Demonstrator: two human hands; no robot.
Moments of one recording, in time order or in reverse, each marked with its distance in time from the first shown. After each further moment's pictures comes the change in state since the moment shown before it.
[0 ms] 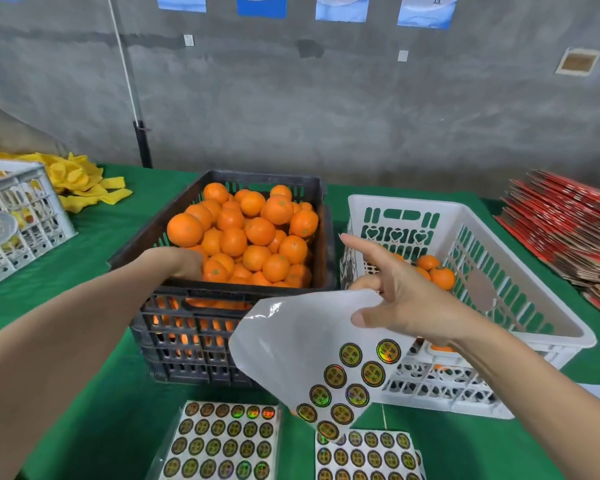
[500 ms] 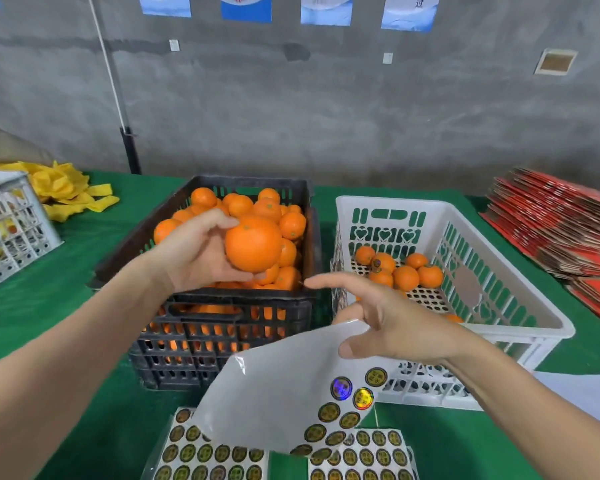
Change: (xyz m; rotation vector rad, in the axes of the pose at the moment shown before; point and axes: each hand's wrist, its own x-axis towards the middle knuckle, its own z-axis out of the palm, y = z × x) left_hand -0.099 0.061 -0.020 -1.729 -0.230 0.537; right_hand -0.019 0.003 0.009 -0.041 -0.190 -0.042
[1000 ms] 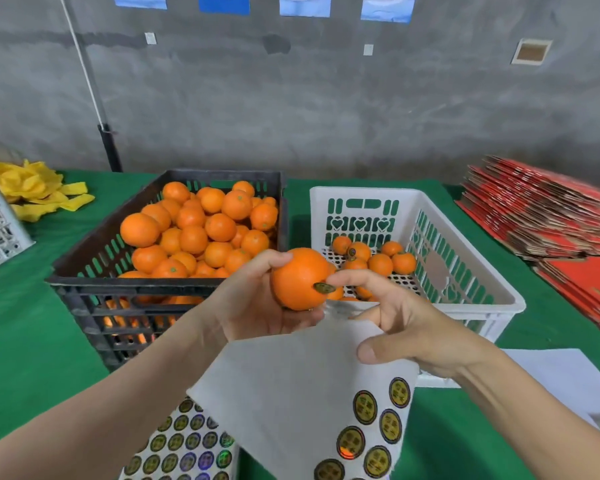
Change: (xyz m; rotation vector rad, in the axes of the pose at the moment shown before) left_hand 0.005 -0.072 0.108 -0.141 -0.152 -0.242; right_hand -0.064 0.014 -0.011 0.424 0.055 -0.022
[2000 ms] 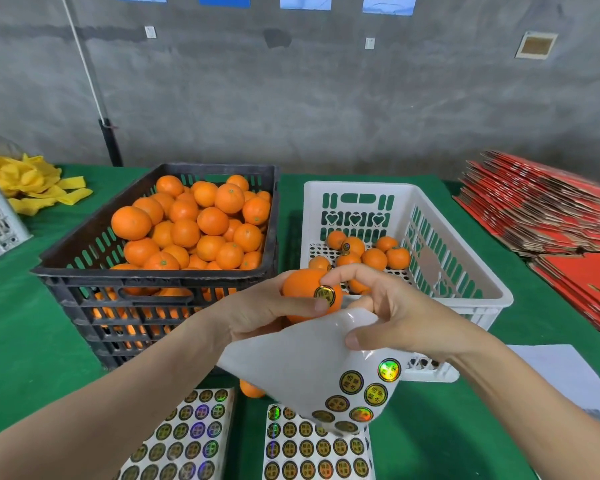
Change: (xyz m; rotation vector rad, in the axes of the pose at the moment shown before) left_hand 0.008 -0.020 0.022 0.309 -0.124 0.074; right_hand -0.010 -0.009 -0.010 -0.256 0.084 0.076
